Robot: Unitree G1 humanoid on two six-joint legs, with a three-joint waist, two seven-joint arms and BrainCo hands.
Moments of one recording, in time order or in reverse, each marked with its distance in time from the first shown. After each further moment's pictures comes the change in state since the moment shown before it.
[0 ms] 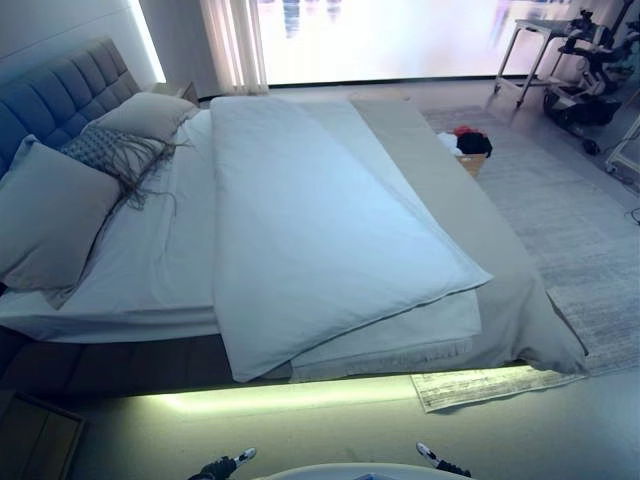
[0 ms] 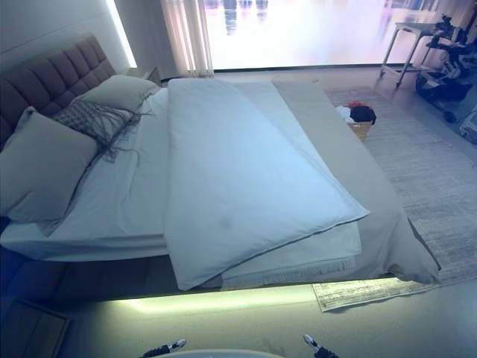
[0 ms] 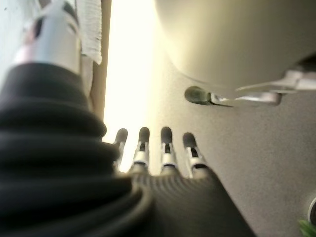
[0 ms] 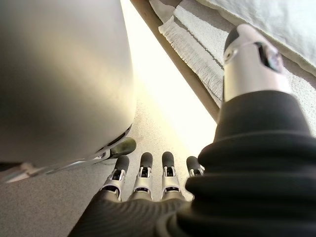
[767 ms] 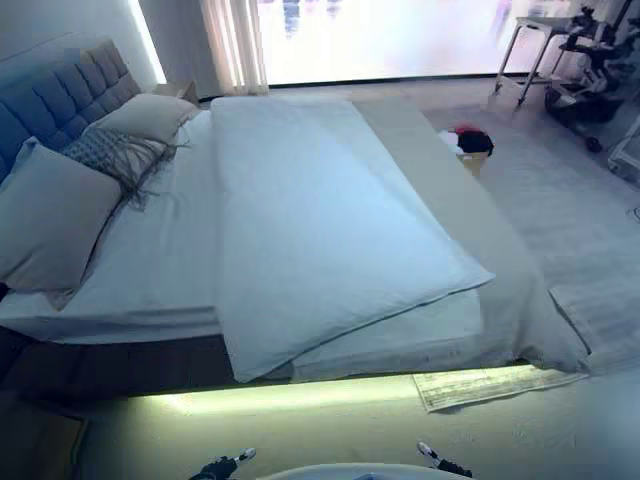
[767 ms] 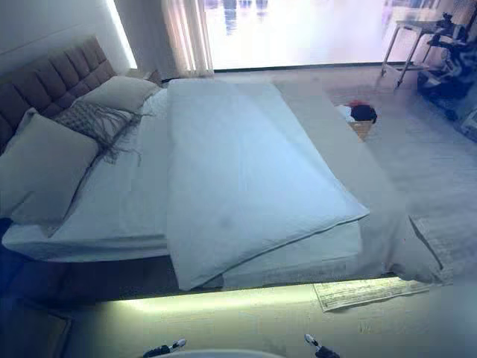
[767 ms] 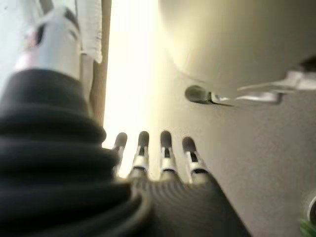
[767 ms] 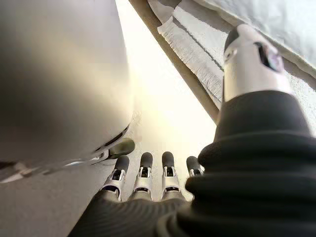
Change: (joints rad) left arm 0.000 -0.004 0.000 0.000 0.000 -0.002 0.028; right arm 0.000 -0.004 0.000 0.000 -0.004 -0.010 0.002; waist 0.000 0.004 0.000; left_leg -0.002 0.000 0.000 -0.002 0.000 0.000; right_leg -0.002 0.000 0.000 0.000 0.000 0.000
